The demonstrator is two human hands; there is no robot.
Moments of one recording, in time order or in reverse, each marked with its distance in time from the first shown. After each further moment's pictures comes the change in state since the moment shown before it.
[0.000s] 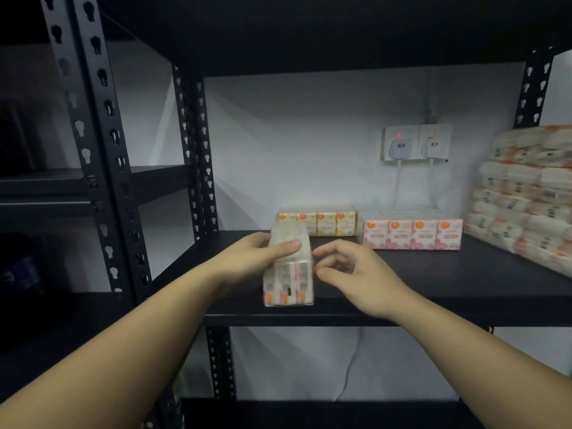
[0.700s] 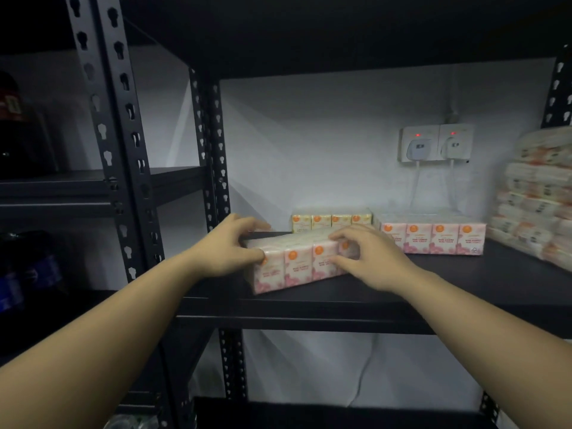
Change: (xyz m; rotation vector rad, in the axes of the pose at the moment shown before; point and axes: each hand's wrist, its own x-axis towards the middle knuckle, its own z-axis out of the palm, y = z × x) left_hand -0.004 -0.013 -0.070 0.578 0.178 0.098; right_hand 0.056 0.021 -0.012 -0.515 0.040 -0.102
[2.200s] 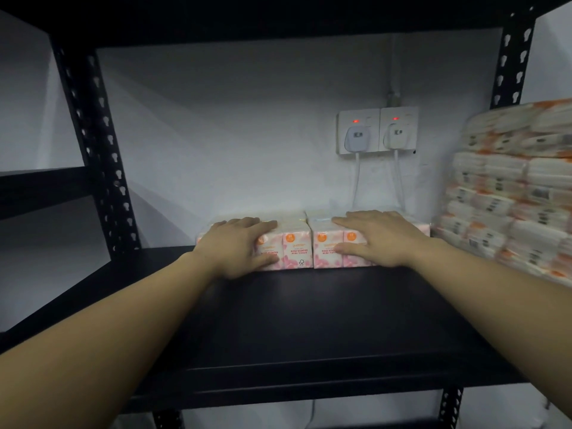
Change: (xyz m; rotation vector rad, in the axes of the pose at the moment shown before) left_hand 0.196 0.044 0.137 0.655 0.007 0.211; right_hand 0.061 0.211 -0.062 -0.459 -0.236 0.102
